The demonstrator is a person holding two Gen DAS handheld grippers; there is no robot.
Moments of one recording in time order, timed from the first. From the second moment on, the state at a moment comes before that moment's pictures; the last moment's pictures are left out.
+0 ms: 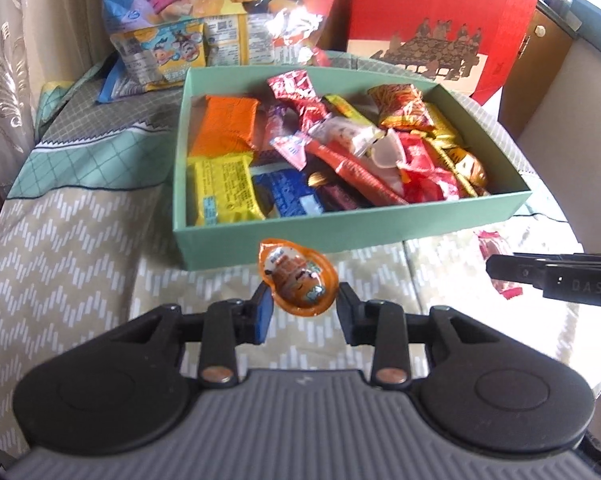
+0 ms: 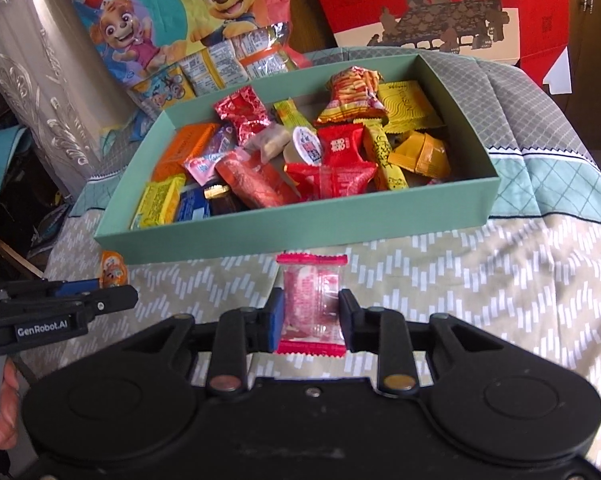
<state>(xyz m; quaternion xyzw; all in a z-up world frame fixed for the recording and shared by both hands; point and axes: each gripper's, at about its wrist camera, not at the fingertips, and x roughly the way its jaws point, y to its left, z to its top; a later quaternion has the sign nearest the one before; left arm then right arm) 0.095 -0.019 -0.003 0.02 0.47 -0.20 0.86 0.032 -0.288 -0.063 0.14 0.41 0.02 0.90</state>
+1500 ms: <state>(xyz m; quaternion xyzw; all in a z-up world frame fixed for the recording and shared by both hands) 0.244 -0.066 0.003 0.03 0.46 -0.13 0.88 0.205 -0.305 -0.026 0.17 0.37 0.03 0.91</state>
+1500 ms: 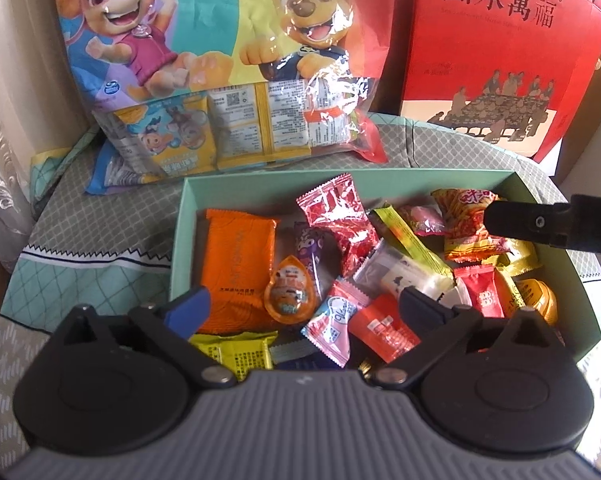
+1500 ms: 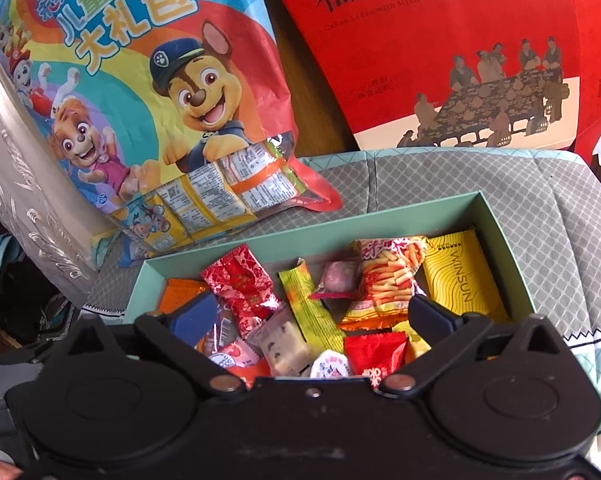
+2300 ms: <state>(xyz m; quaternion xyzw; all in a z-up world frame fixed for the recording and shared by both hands) 0.142 -0.043 0.031 0.03 0.45 -0.13 0.88 0.076 -0.309 -0.019 0.19 0.38 0.01 0.91</state>
